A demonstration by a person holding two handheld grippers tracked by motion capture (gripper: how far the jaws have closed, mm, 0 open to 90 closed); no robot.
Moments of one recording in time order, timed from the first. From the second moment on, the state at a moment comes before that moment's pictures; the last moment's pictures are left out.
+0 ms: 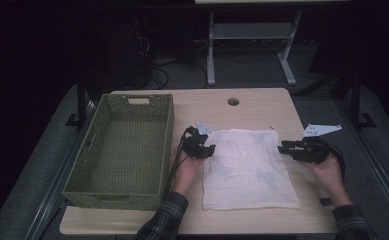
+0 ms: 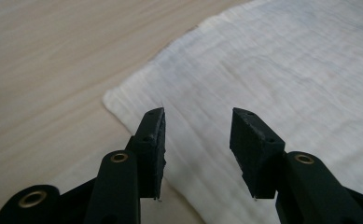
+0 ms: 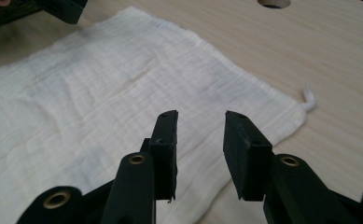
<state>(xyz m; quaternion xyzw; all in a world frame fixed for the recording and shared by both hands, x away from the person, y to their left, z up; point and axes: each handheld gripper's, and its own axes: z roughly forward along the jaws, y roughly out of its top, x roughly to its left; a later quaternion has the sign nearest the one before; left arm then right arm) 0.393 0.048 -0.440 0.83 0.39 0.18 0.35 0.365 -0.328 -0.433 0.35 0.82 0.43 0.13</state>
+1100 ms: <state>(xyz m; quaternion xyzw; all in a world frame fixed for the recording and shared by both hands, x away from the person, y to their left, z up) 0.460 0.057 -0.466 0.81 0.45 0.19 0.32 0.469 -0.327 -0.475 0.43 0.82 0.36 0.13</state>
